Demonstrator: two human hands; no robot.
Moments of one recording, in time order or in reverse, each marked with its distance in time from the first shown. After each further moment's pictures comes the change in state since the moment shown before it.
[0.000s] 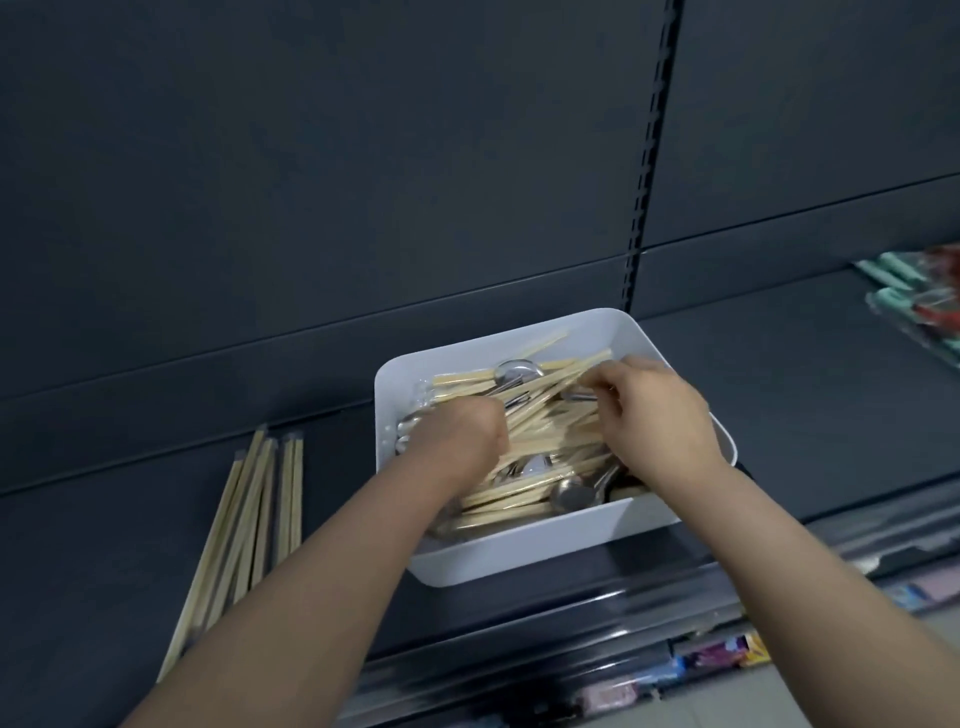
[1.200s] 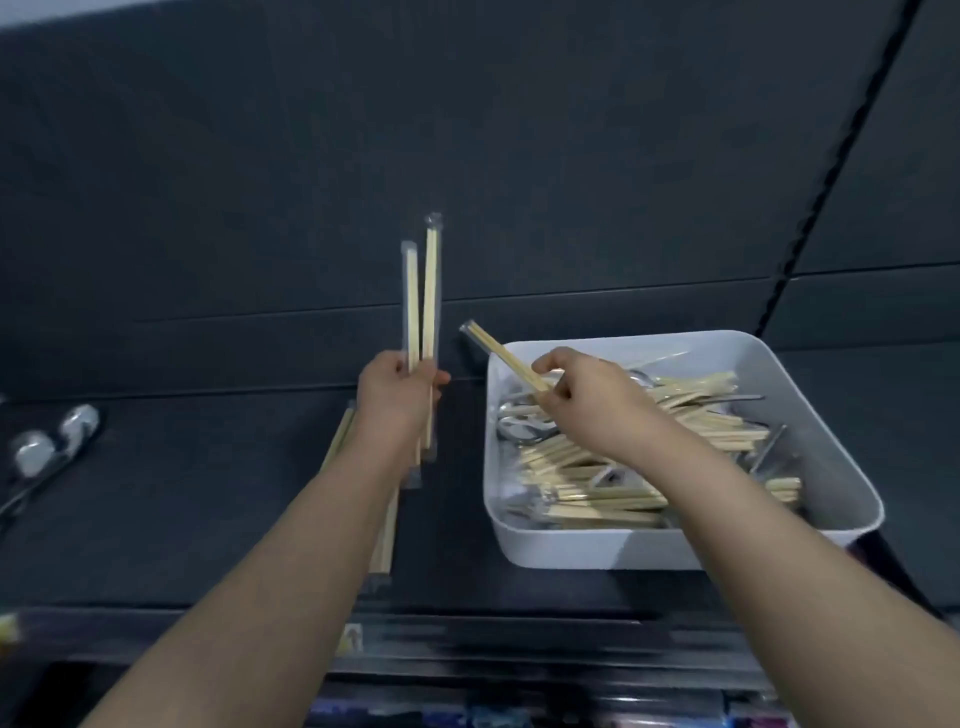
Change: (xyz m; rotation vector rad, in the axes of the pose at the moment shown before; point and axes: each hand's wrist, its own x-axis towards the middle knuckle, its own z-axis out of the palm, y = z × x) left_hand -0.053 -0.110 -0.029 -1.158 0.685 -0.510; right_hand 0.031 -0.126 0.018 0.291 -0.505 -0.131
